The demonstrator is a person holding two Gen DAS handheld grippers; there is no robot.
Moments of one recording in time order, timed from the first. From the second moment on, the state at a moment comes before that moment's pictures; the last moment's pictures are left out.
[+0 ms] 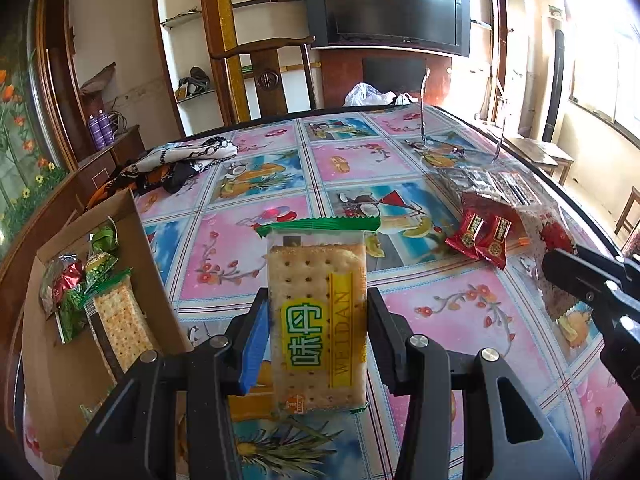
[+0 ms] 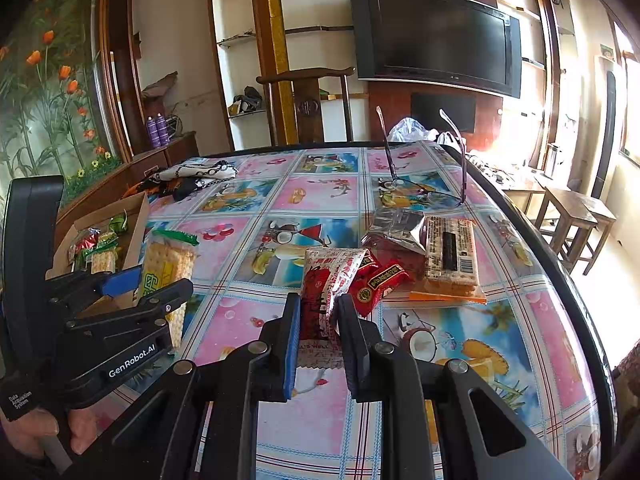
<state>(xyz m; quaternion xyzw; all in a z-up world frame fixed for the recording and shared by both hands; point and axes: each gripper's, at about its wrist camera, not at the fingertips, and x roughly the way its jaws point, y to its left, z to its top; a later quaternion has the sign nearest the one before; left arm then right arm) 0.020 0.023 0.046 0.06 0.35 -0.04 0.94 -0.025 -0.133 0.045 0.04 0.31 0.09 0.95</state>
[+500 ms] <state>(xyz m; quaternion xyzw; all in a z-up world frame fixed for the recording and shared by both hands) 0.017 0.046 0.065 0.02 0.32 -0.03 0.95 -0.023 -0.128 0.044 0.03 0.31 0.10 0.95</state>
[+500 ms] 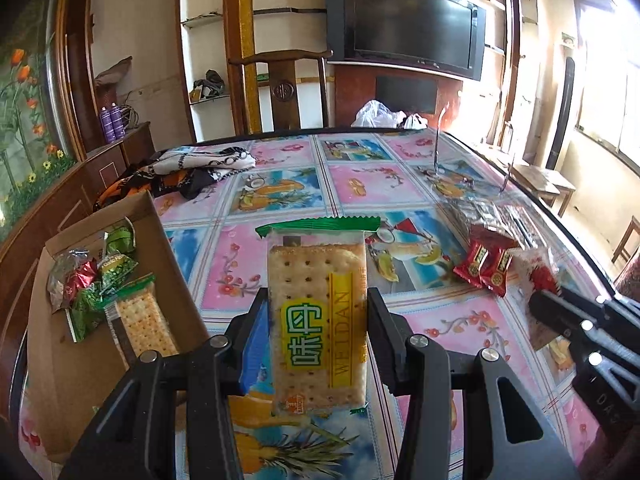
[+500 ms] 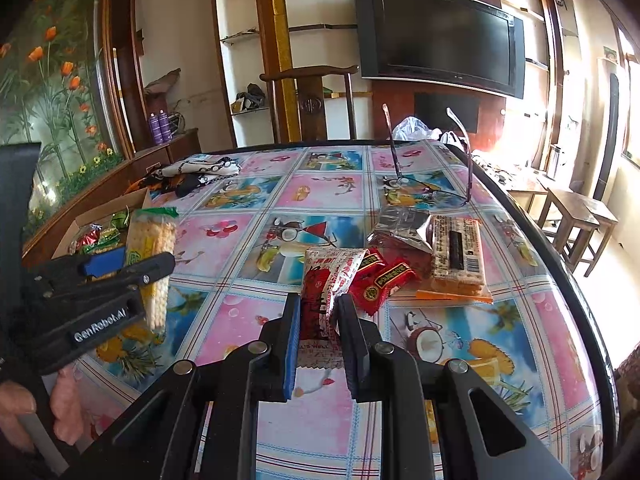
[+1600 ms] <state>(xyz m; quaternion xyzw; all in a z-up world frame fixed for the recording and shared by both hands) 0.021 0.207 0.083 -0.12 0.34 0.14 0.92 0.020 0.068 0.054 0.02 0.33 0.28 0.90</state>
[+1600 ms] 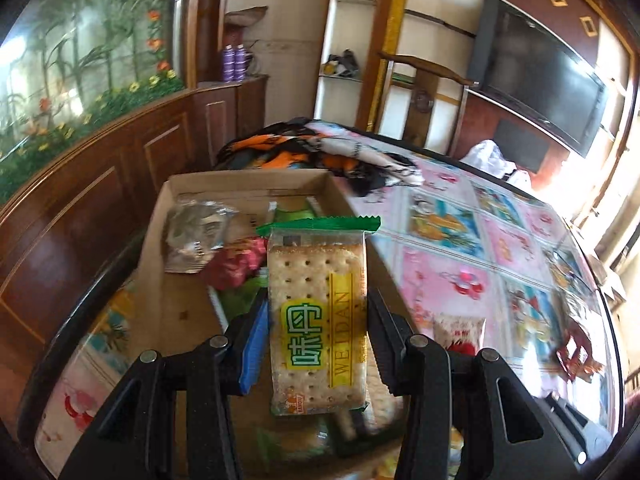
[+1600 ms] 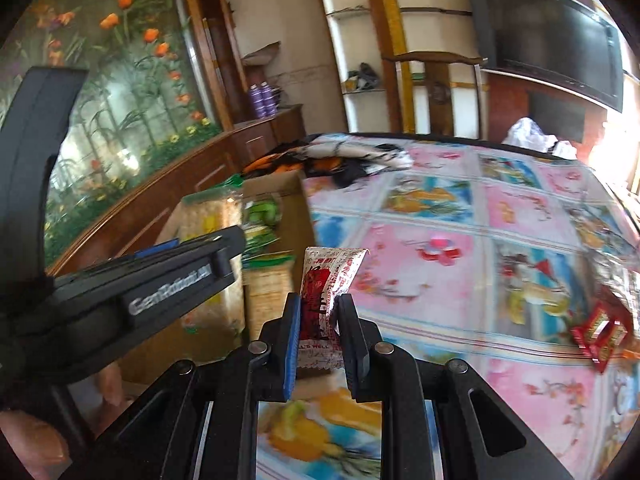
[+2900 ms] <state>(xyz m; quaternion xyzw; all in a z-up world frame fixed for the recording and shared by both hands) 0.032 0.225 0.065 -0.13 0.37 0.18 0.90 0.015 0.106 0.023 0.00 0.36 0.34 0.87</state>
